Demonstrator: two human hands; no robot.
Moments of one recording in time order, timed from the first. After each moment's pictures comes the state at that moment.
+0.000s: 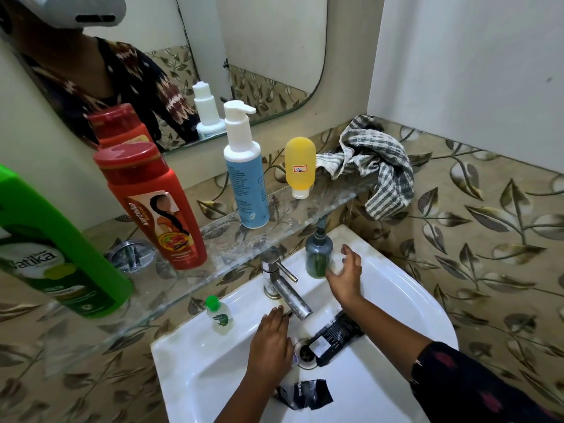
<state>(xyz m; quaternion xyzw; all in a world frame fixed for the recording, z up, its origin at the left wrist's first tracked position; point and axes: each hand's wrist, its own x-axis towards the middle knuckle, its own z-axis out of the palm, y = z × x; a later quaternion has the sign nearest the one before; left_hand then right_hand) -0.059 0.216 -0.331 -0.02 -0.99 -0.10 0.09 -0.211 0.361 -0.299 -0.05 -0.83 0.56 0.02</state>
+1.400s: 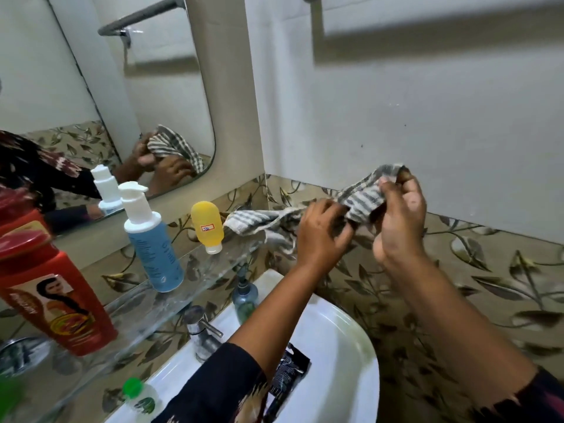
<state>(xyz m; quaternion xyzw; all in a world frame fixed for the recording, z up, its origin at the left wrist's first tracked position) -0.199 0.425 -0.085 -0.27 -0.81 -0.38 0.36 -0.149 0.515 -0.024 0.03 -0.42 0.86 0.30</state>
